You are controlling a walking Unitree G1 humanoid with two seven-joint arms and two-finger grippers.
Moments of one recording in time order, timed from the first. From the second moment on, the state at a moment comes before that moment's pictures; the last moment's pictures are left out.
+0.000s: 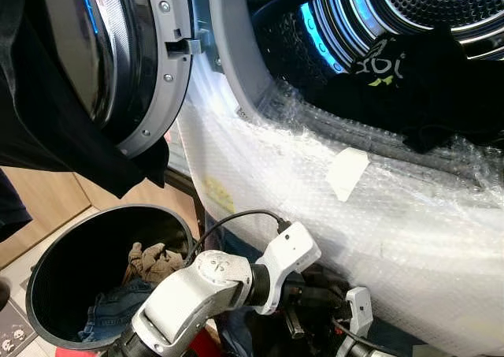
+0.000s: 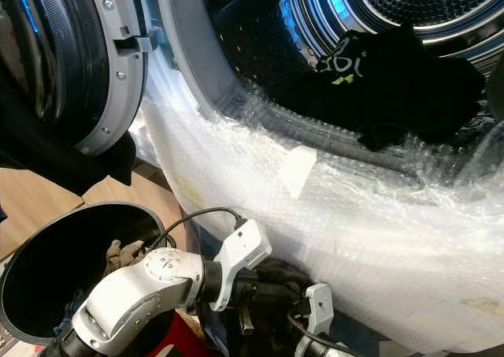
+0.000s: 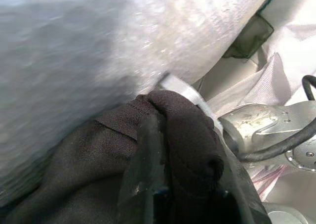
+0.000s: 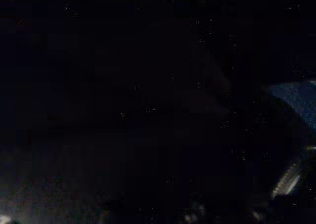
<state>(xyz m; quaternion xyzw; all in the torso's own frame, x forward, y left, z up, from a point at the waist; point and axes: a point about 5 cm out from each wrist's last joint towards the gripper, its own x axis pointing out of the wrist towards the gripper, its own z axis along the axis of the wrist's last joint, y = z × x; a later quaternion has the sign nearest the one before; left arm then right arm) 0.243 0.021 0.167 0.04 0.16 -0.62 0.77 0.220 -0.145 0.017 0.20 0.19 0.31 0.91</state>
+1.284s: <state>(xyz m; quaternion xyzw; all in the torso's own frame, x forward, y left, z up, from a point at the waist) 0.236 0.028 0.167 0.04 0.16 -0.62 0.77 0.203 -0.144 0.018 0.24 0.18 0.36 0.88</state>
